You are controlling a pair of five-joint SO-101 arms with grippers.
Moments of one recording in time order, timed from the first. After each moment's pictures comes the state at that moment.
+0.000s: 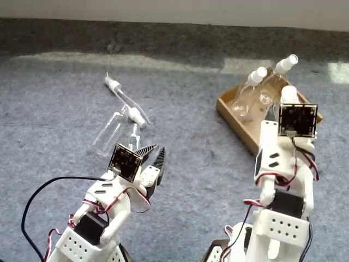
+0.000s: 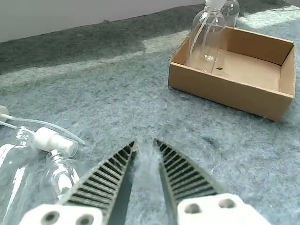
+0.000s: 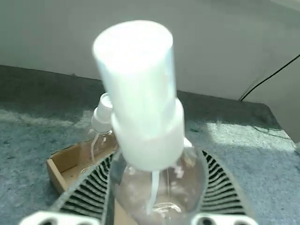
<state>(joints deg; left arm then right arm) 26.5 -103.9 96.0 36.6 9.5 11.1 -68.0 60.8 27.6 17.7</state>
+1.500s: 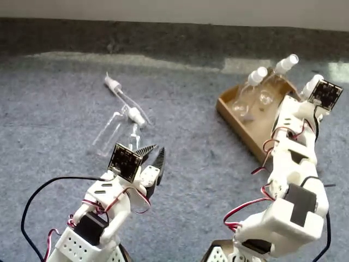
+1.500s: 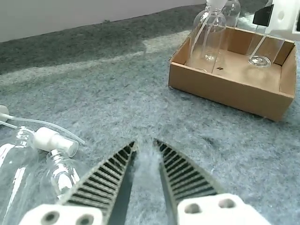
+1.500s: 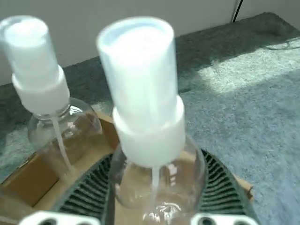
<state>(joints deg) 26.3 -103.9 96.0 36.6 9.5 19.0 4.7 40.7 -18.8 -2.4</state>
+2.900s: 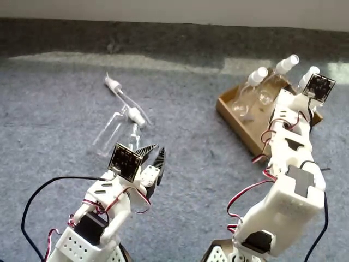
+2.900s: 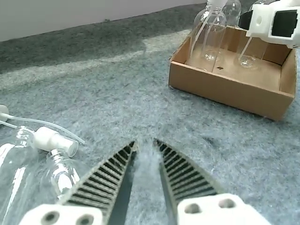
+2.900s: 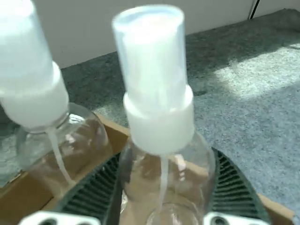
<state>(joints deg) 26.3 -103.9 96.0 36.6 9.5 17.6 19.0 29.6 -20.3 -2.8</state>
